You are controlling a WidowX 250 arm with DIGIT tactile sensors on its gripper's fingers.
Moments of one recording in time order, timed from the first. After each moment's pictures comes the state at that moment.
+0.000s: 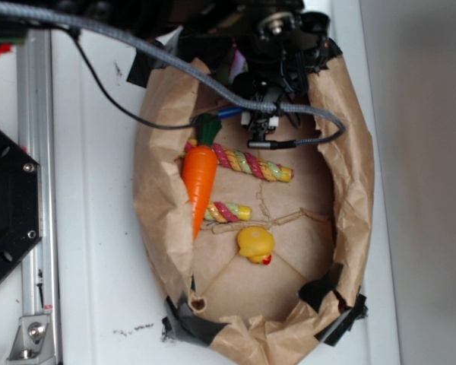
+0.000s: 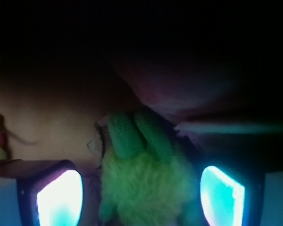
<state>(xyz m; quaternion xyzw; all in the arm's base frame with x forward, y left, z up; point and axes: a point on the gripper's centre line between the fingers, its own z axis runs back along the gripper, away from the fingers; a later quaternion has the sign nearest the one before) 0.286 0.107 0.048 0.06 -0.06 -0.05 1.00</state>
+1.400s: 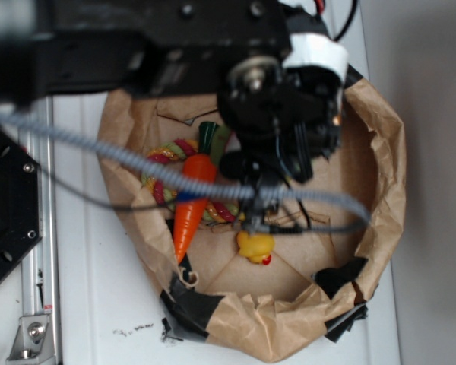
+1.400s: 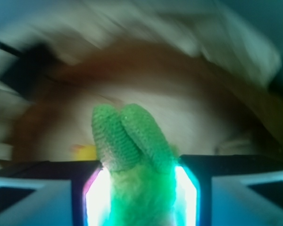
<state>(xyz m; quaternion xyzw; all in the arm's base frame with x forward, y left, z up) 0.278 0.002 0.143 -0.04 -0.13 -0.11 0.99</state>
